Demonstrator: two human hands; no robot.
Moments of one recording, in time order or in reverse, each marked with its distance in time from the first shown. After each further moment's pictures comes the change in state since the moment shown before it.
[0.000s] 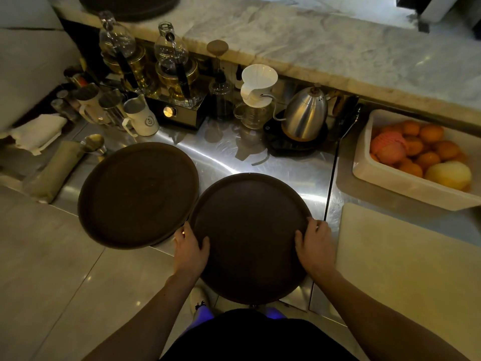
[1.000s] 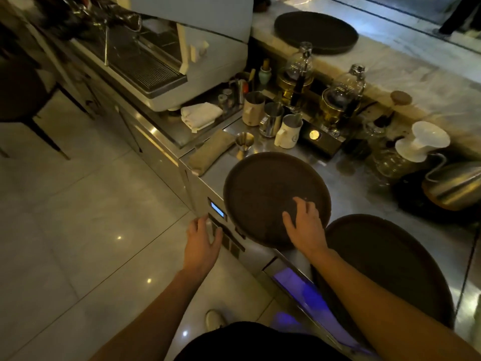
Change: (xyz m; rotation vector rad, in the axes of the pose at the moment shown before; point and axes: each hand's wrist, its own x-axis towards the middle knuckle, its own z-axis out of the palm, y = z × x) left_hand 0.012 -0.226 -0.202 -0.258 0.376 -0.032; right_hand -0.055 -0.364 0.069 0.098 -0.181 -0.567
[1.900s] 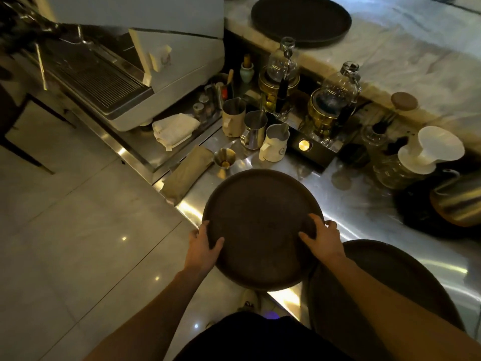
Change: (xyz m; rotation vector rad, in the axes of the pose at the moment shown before) left_hand 0.110 0.044 0.055 0.019 -0.299 -0.212; right_hand 0.098 0.107 -0.002 0.024 -0.232 0.374
